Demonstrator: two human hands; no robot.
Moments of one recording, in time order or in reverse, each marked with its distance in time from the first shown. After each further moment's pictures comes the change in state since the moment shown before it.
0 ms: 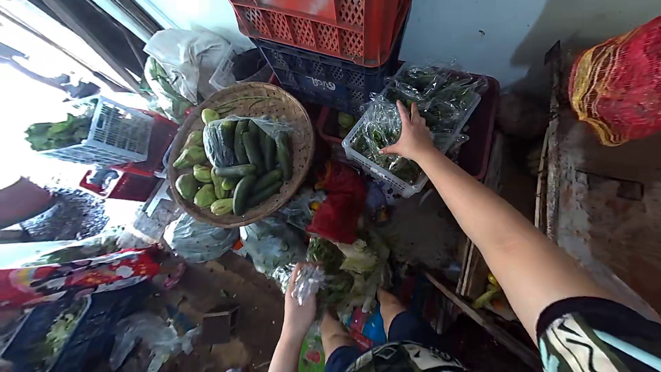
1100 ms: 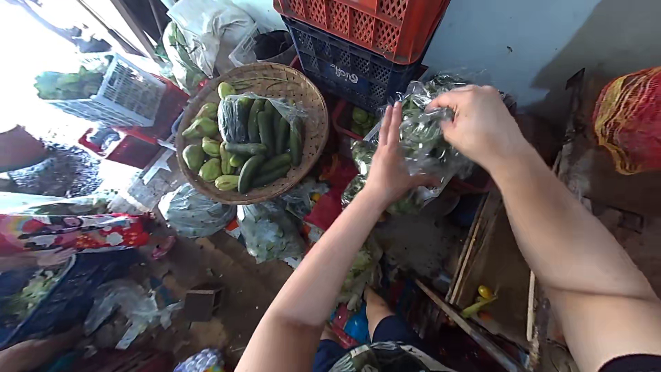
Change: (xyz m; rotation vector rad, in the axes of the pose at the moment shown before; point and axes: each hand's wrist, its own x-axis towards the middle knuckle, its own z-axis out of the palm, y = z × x) left_hand 0.165 0.152 0.149 0.054 -0.208 0.632; right_hand -0.091 -0.089 -0.138 -0.154 0.058 -0.513
